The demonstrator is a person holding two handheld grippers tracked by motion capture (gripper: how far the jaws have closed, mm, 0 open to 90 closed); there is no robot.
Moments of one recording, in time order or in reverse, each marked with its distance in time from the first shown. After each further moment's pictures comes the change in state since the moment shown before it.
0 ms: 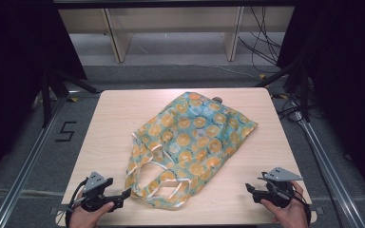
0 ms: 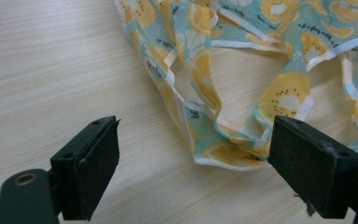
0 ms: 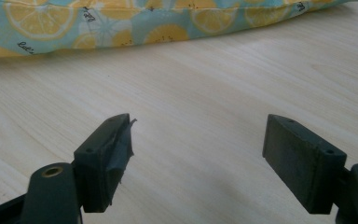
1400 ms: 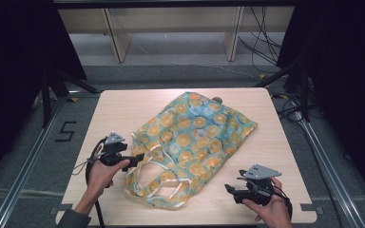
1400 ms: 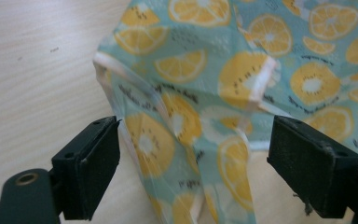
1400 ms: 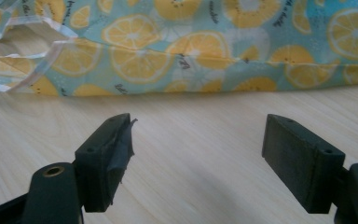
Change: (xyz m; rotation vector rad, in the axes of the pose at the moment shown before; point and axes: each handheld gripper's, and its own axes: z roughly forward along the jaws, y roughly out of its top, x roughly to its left) left arm 0.025 0.106 0.069 0.054 -0.035 0.095; right arm 0.043 0.031 0.016 -0.025 0.150 -0.098
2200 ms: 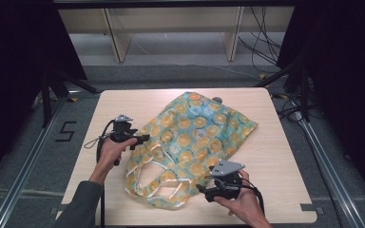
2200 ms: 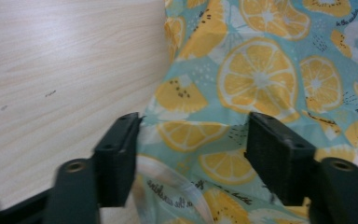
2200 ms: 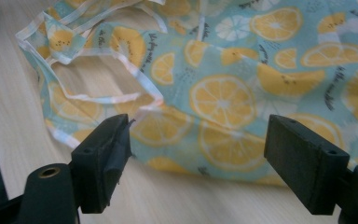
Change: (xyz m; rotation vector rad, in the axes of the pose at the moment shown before) left arm 0.035 0.039 0.055 0.031 -0.044 -0.024; right arm 0.050 0.049 0.044 0.001 0.118 -0.155
